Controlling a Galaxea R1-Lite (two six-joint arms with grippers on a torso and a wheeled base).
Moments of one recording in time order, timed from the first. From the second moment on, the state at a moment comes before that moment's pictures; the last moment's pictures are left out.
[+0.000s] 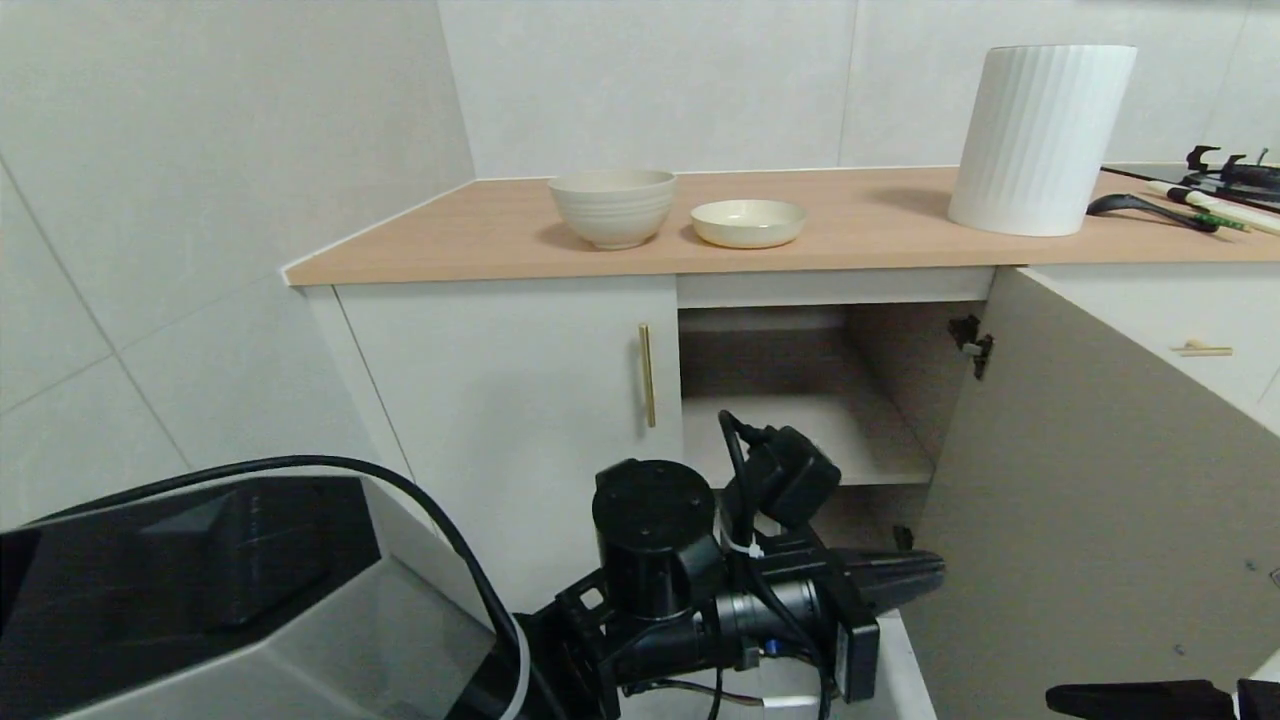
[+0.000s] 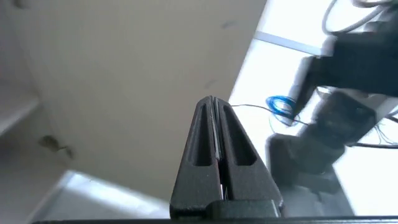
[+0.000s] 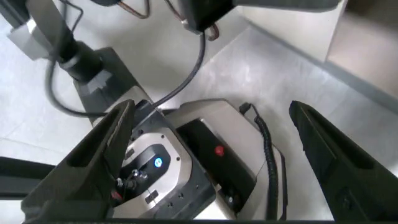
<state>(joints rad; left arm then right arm) -0.90 2.16 -0.85 -1.32 -0.47 -0.26 0.79 0.96 -0.37 -0.19 0.24 0.23</state>
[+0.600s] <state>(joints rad) -0.59 1.92 -0.70 -1.08 -0.45 -0.13 0.66 1.08 -0.43 -0.21 0.11 0.23</state>
